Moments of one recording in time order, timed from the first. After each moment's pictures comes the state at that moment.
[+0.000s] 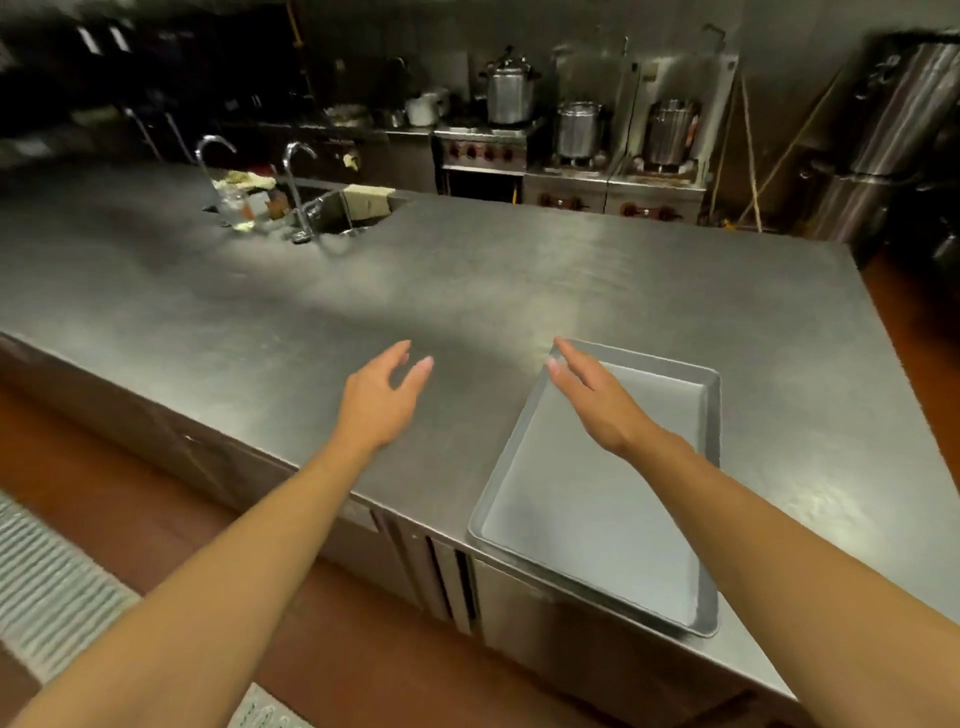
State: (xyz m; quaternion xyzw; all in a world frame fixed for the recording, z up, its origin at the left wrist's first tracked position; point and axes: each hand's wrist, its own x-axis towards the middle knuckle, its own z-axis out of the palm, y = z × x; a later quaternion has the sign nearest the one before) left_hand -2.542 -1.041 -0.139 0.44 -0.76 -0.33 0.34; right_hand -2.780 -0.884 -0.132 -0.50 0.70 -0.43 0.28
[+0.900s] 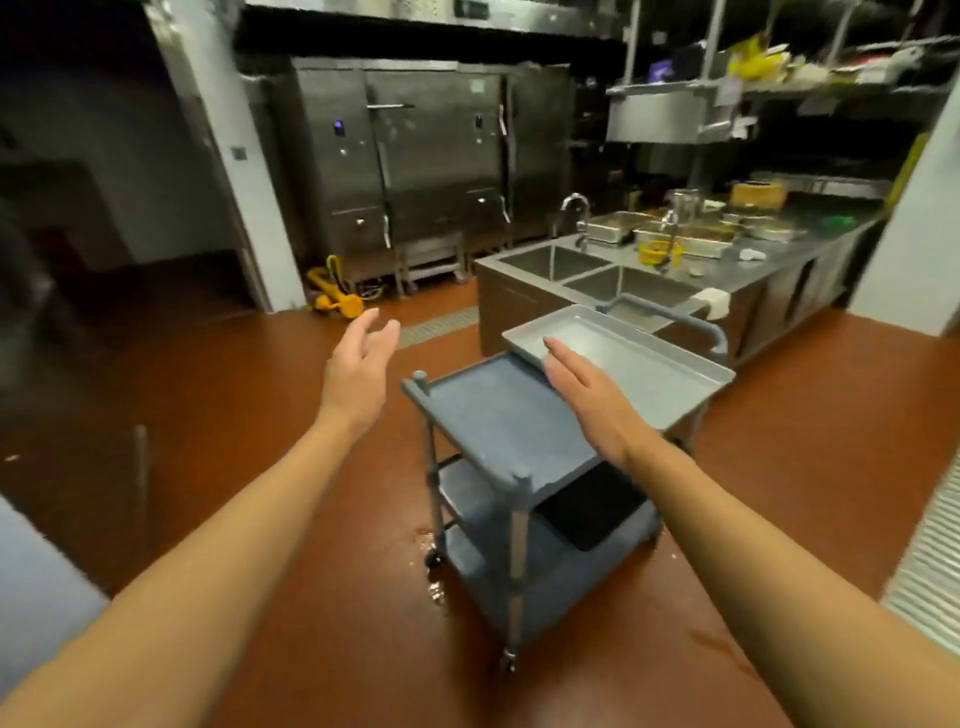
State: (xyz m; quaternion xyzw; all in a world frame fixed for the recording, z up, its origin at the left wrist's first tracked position) left_hand -1.816 -0.133 -0.047 0.79 -0.02 0.20 0.57; right_hand -1.865 -0.416 -0.049 -0.84 -0.12 -0.07 0.52
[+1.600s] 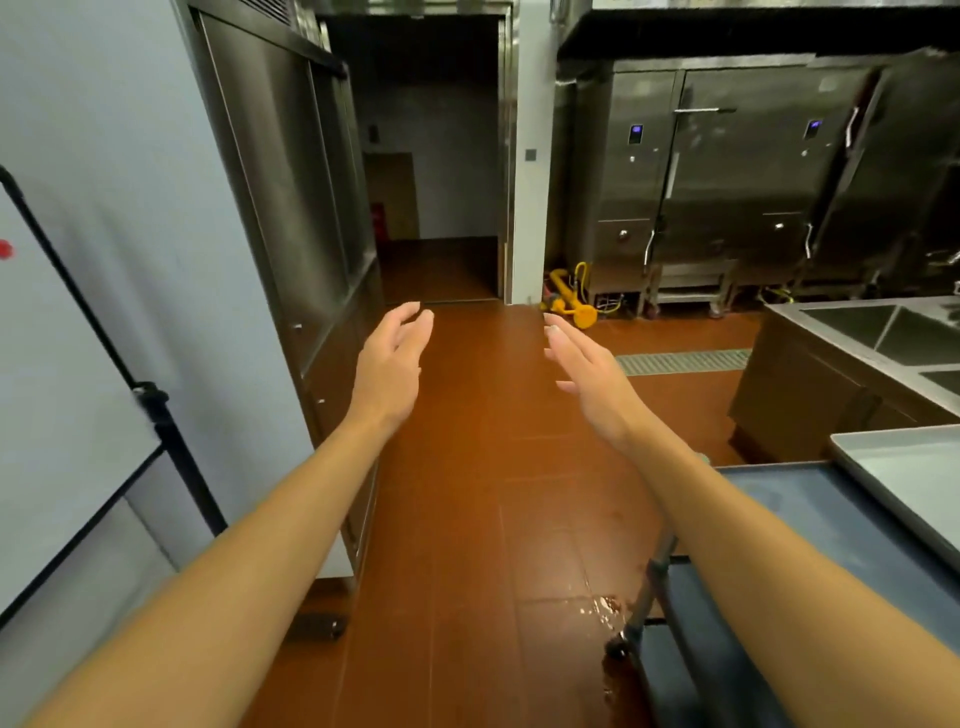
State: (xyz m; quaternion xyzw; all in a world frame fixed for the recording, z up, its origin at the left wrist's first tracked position) left_hand -1.741 0.205 -0.017 0.77 0.14 0.34 0.52; right_hand -1.641 -0.018 -0.017 -0.76 -0.34 0.05 0.55
